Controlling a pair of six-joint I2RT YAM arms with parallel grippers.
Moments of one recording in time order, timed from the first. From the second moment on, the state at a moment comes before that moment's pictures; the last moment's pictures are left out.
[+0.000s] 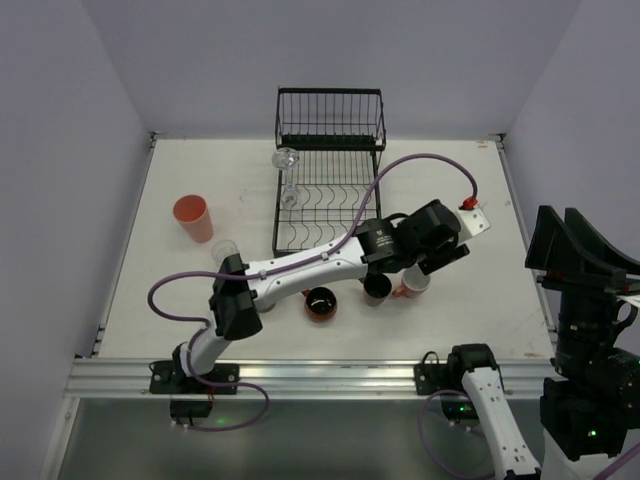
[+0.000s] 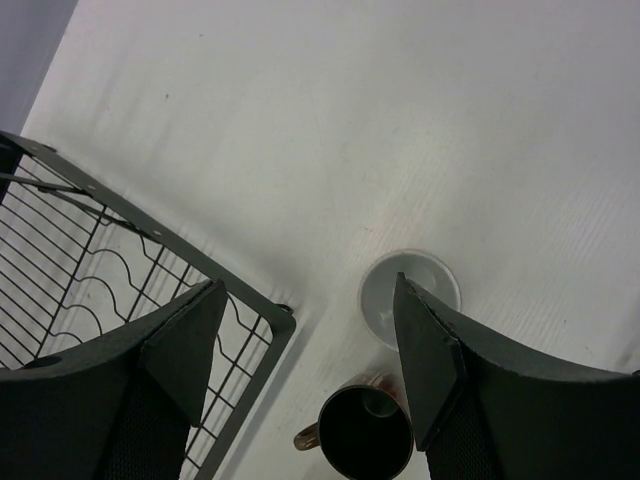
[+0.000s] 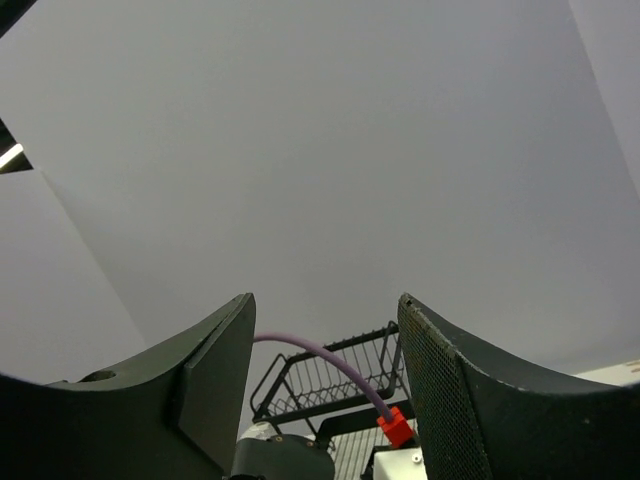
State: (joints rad) left arm -1.23 2.14 2.19 -0.67 -0.32 0.12; right arm 0.07 0.35 1.22 -0.29 0.11 0.50
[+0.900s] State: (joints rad) left arm -1.20 0.79 1.15 -0.17 -0.81 -0.12; right arm 0.30 0.80 1.15 -0.14 -0.48 0.52
